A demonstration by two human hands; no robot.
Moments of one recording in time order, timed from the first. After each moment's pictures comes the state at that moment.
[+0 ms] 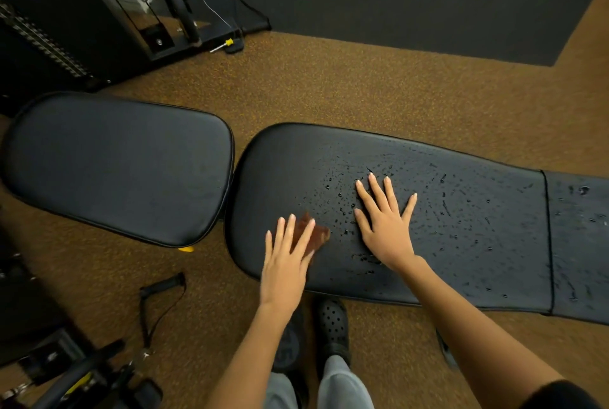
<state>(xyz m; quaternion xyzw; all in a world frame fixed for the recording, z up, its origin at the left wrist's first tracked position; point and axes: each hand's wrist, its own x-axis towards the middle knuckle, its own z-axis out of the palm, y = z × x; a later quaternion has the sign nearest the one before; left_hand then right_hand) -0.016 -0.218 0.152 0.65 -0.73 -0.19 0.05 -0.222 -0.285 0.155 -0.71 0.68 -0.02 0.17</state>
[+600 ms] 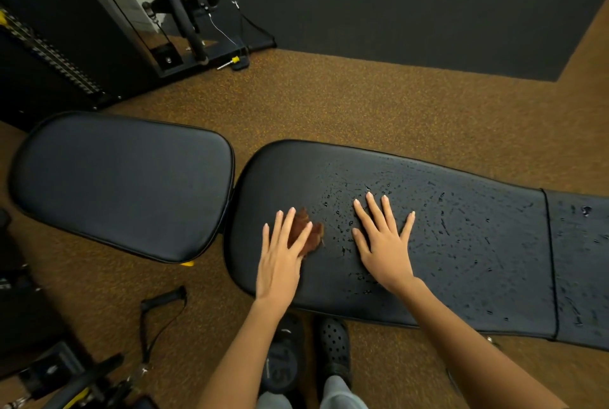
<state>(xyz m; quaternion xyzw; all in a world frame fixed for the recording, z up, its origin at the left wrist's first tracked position) -0.014 -0.255 0.155 0.64 -0.75 -0.17 0.06 -0.226 -0.281 0.150 -0.72 0.67 -0.03 0.16</state>
